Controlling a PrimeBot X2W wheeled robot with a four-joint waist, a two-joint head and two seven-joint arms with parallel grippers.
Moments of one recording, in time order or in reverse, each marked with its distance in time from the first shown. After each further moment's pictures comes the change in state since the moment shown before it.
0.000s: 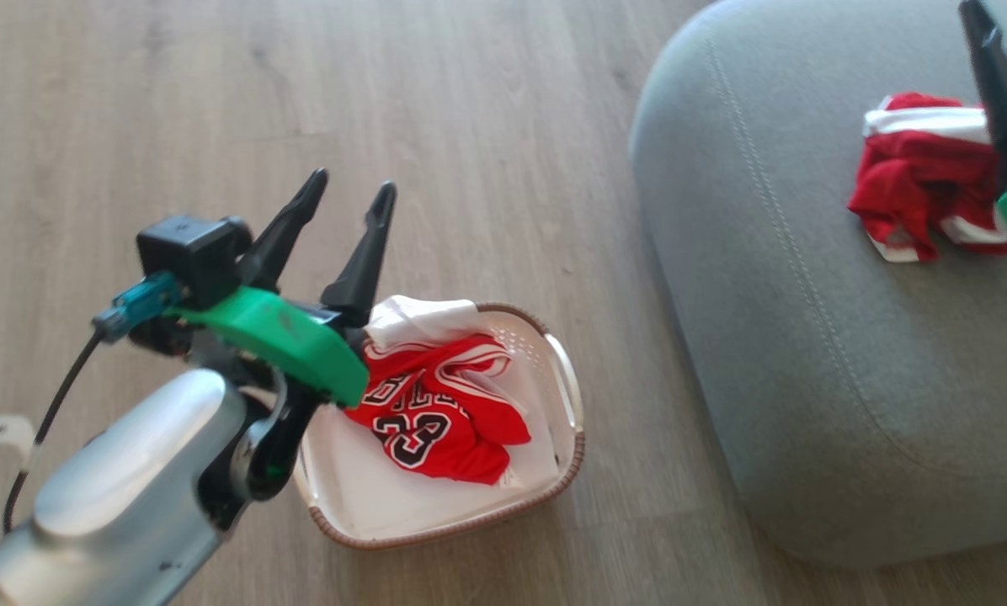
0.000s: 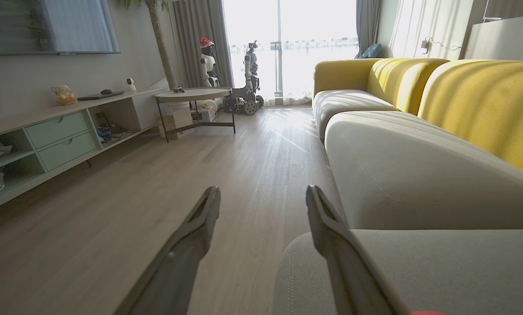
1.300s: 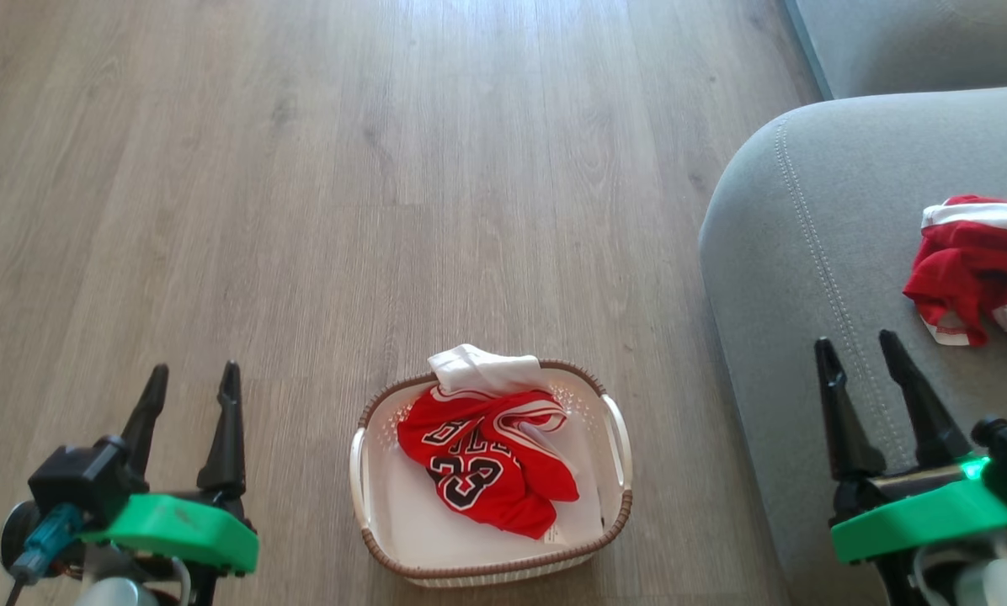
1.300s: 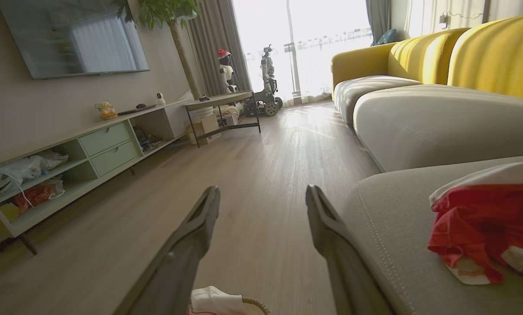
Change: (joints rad) left arm 0.622 -0.056 0.491 -0.035 0.346 -0.007 -0.052; right arm 0.750 0.447 -0.235 -0.356 -0.401 0.000 -0.187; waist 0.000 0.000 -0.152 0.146
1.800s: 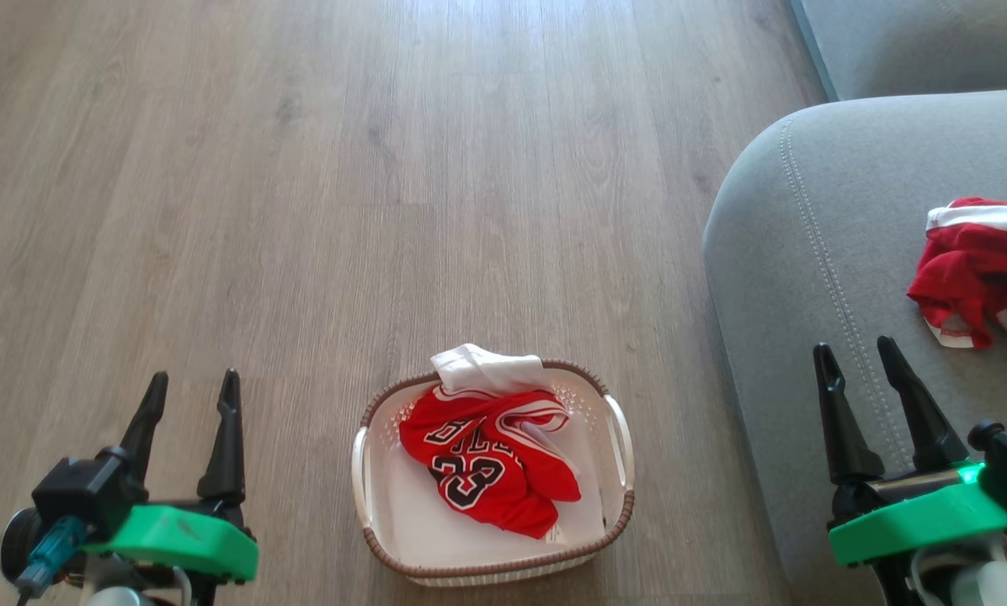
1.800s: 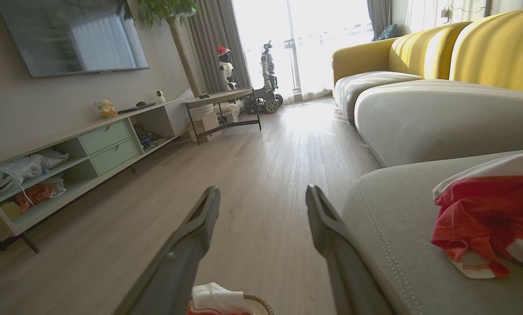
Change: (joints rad) left arm 0.034 -0.063 0.073 0.029 0.091 -0.070 0.000; right arm 0.001 -0.004 0.017 0.028 0.009 0.000 -0.025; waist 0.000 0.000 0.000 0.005
